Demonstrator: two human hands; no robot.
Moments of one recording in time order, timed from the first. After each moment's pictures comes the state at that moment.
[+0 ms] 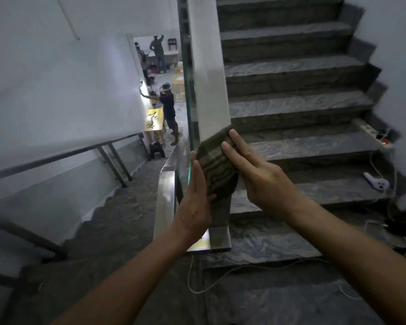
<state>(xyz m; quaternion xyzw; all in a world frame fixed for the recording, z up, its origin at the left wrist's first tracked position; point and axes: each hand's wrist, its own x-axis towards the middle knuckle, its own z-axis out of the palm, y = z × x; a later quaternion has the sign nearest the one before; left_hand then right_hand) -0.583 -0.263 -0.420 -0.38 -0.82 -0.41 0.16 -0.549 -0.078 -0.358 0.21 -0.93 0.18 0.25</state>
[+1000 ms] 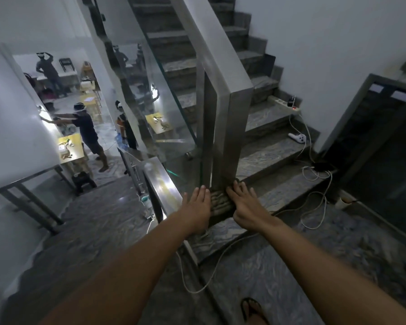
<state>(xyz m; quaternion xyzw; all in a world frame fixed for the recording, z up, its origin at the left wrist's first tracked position) -0.602 -0.354 -0.534 -0.51 -0.84 0.06 -0.18 -0.496 -0.216 -0.558 -0.23 -0.96 0.15 -0.06</state>
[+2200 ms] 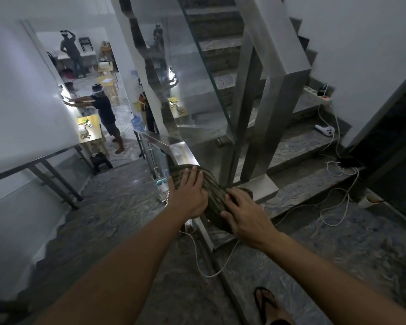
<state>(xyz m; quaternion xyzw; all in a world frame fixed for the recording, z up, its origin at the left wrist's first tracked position) -0.669 -0.413 -0.563 -0.41 -0.90 -0.05 -0.14 -0.514 -0.307 -0.562 -0.11 -0.98 0.11 0.07</state>
